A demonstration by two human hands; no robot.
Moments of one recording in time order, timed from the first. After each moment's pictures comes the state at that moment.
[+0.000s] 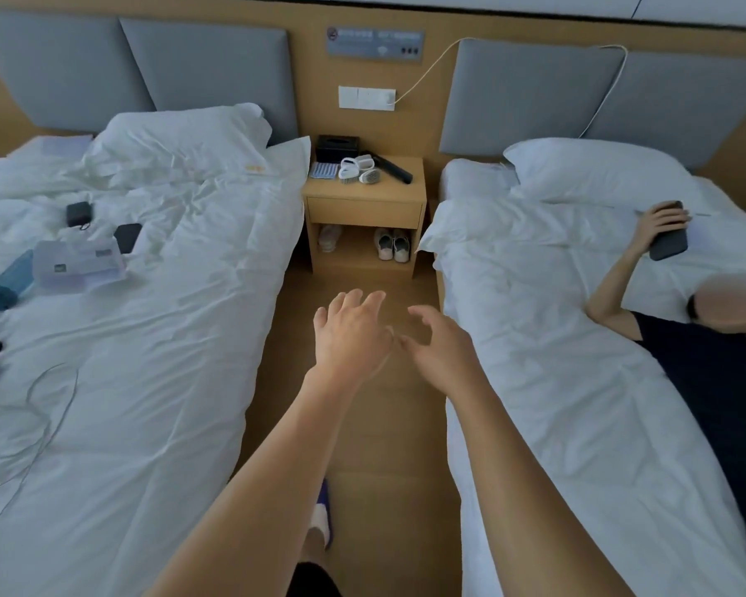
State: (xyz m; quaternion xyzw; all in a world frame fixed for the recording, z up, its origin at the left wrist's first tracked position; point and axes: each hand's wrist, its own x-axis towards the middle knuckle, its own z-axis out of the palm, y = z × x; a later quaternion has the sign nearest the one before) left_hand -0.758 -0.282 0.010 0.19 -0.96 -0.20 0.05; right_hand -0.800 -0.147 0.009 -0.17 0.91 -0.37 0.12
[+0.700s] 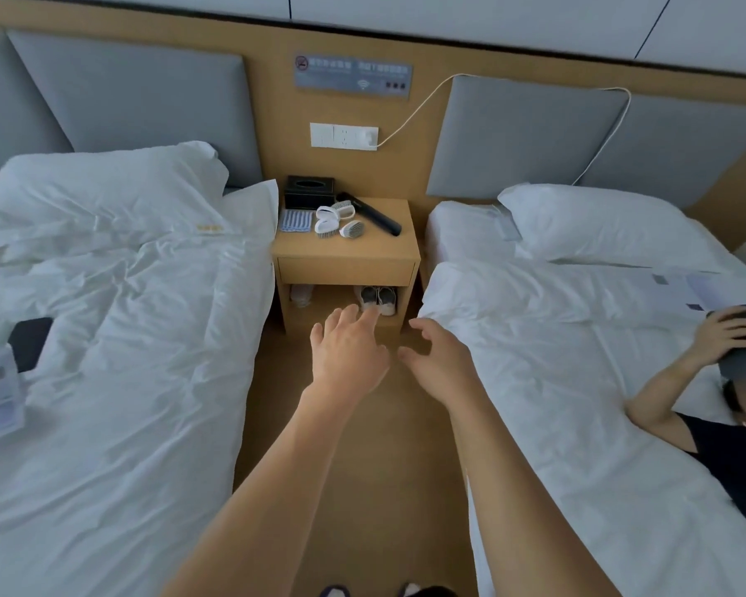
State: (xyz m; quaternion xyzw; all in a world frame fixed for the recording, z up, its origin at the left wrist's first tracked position) left_hand -1.053 -0.487 0.017 0.15 -0.96 -0.23 0.03; right_hand -1.091 -0.351 0.020 -0.09 0.91 -0.38 0.13
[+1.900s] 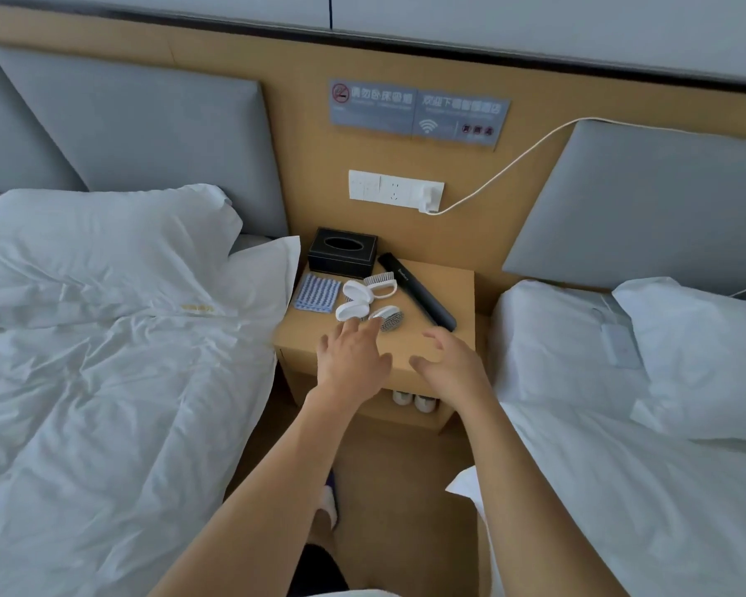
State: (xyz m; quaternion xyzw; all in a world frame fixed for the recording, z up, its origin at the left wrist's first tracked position) left_hand -1.511 -0.647 -0.033 0.26 -0.94 -0.21 -0.02; right_hand -1.581 -0.512 -0.028 -0.16 0.90 -0.34 0.21
